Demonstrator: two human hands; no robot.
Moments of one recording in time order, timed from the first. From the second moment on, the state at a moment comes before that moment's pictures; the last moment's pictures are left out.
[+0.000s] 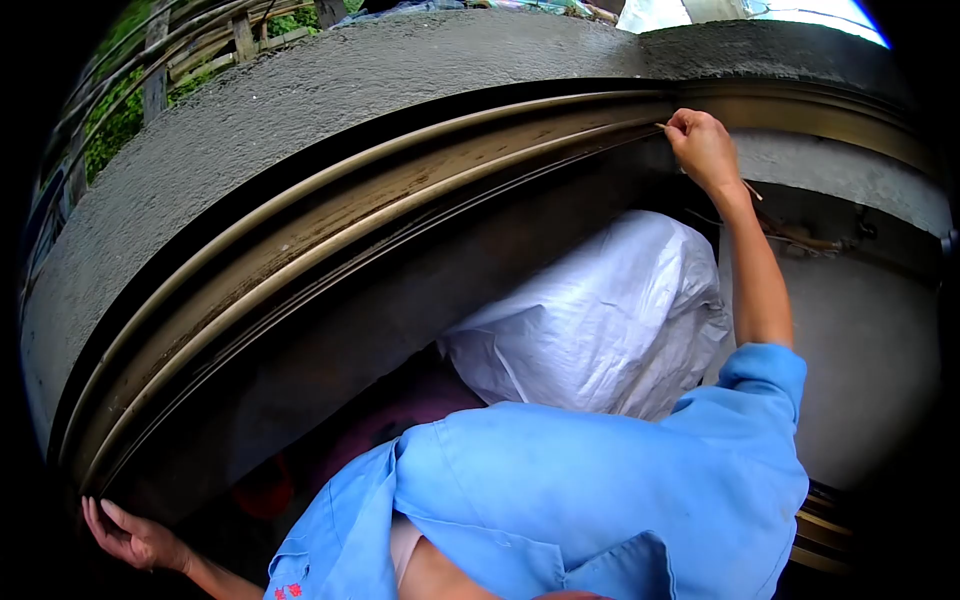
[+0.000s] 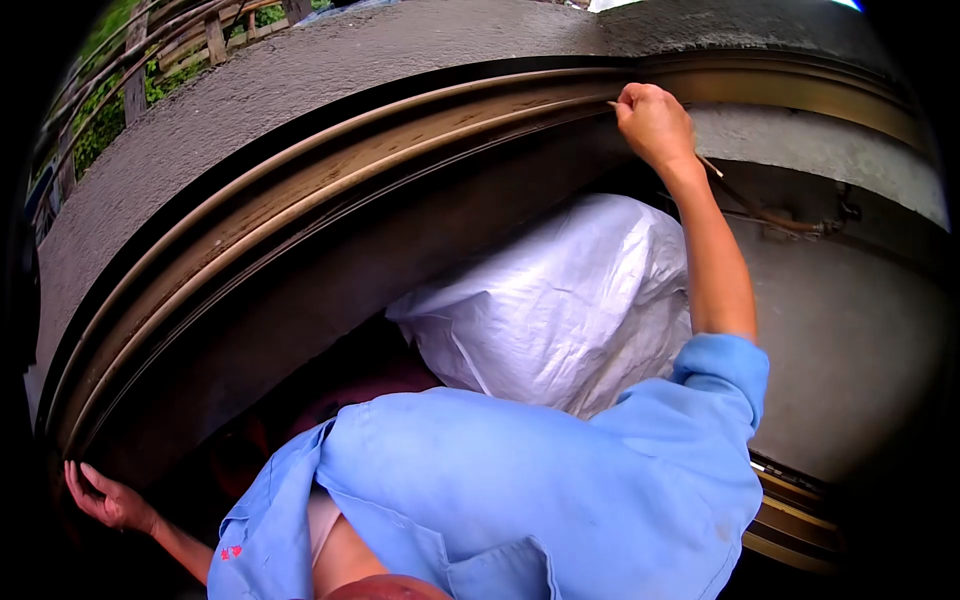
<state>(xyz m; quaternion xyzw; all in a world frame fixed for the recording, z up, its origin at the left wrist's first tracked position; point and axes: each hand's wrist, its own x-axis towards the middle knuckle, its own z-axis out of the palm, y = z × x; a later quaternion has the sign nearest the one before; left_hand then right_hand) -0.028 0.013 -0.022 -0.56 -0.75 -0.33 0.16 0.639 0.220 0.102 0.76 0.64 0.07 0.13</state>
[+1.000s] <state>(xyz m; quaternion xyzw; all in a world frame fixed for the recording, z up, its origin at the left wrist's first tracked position) -0.022 0.008 -0.024 -0.55 -0.74 -0.32 0.19 0.547 0.181 0.088 0.50 0.86 -0.04 -0.09</state>
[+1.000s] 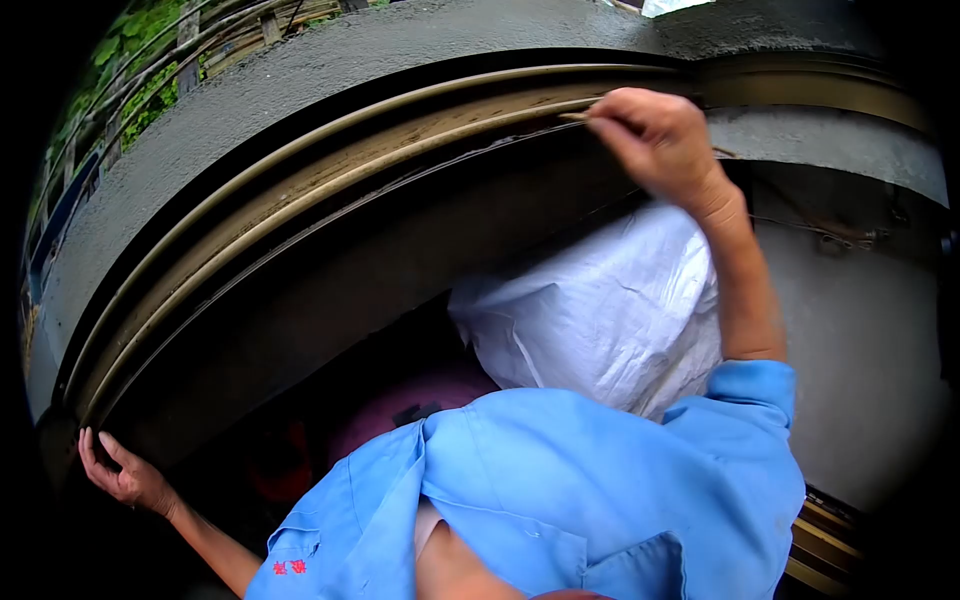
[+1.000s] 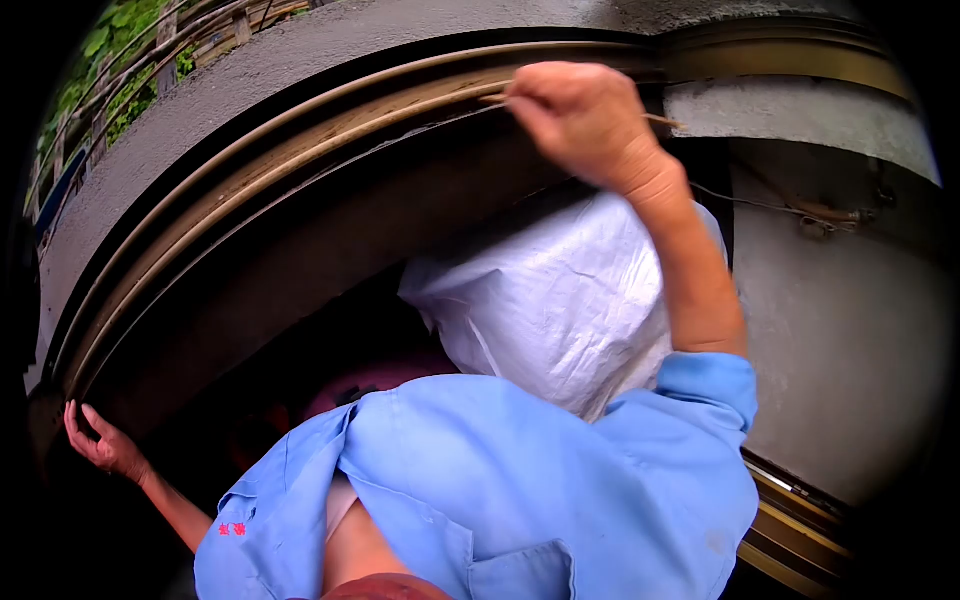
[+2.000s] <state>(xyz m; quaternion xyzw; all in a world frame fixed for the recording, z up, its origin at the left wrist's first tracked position) -0.010 0.009 -0.022 -0.53 -0.76 -0.35 0.15 0.449 0.205 0.071 0.25 0.95 -0.18 -0.09</state>
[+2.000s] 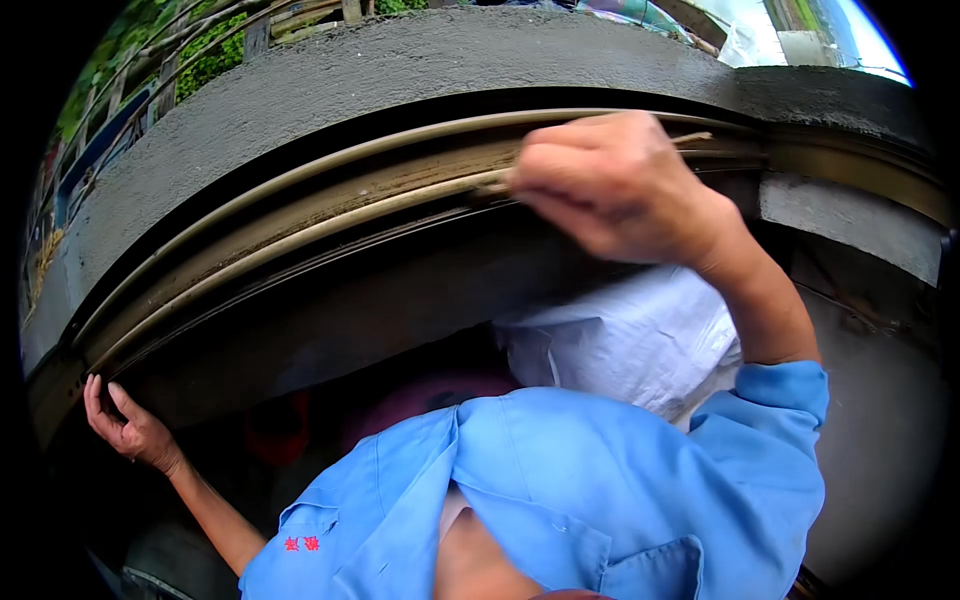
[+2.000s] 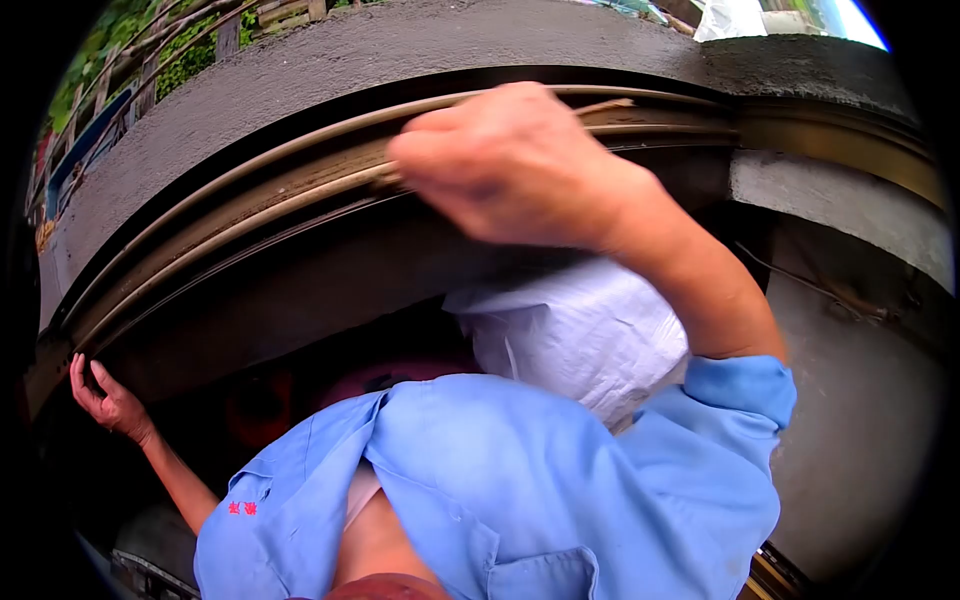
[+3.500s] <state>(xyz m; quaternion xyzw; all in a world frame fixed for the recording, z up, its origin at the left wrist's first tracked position) -0.006 0.004 -0.017 -0.54 -0.76 -0.33 0.14 0.476 0.232 0.113 0.39 0.86 -0.33 0.11</state>
